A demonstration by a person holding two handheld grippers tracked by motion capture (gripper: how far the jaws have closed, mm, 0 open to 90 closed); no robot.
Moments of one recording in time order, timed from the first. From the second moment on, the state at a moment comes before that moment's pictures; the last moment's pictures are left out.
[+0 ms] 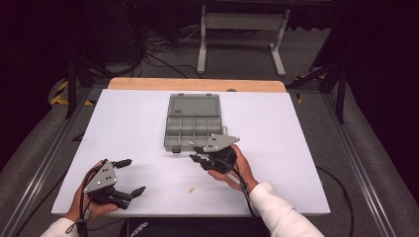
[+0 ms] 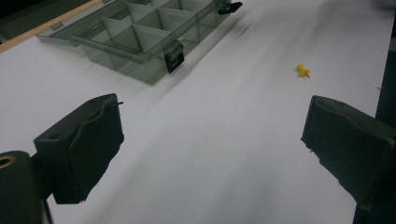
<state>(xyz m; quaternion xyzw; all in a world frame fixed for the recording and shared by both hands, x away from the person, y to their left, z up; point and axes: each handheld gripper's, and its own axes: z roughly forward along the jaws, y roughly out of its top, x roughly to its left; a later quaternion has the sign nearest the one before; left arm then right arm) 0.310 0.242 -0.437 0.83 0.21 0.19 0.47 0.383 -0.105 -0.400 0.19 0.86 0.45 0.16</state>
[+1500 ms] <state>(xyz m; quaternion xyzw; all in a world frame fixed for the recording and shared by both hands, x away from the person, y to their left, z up) 0.310 0.242 -0.438 0.84 0.21 0.19 0.47 0.449 -0.071 -0.418 0.26 0.85 0.42 0.18</state>
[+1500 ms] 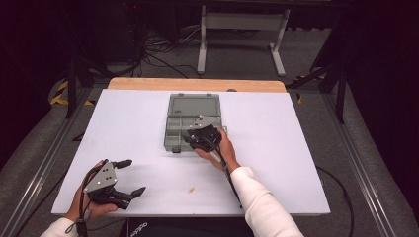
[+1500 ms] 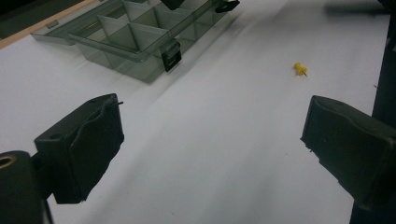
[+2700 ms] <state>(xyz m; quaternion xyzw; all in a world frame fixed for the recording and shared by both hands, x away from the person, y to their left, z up) 0.310 0.242 -0.437 0.84 0.21 0.19 0.47 0.423 -0.076 -0.408 0.23 0.84 0.45 0.19</state>
